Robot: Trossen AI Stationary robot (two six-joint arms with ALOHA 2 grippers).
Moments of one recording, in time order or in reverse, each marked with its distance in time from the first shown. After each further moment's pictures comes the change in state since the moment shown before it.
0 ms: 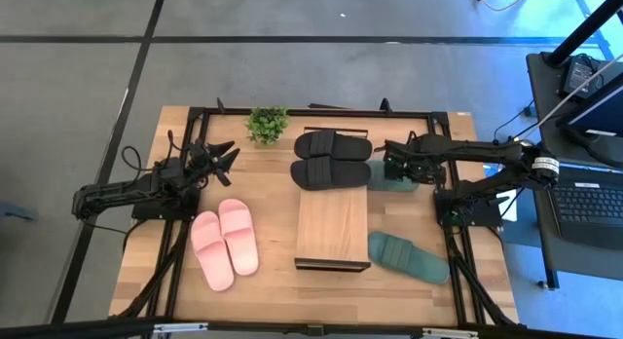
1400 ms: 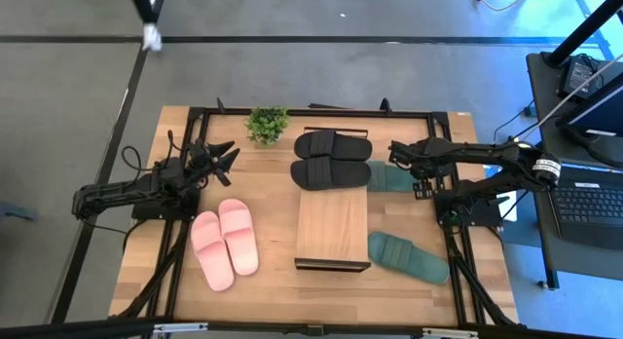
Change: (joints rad) left arm 0.000 0.000 0.000 0.000 0.000 0.000; right arm -0.099 -0.001 -0.163 0.130 0.135 1.277
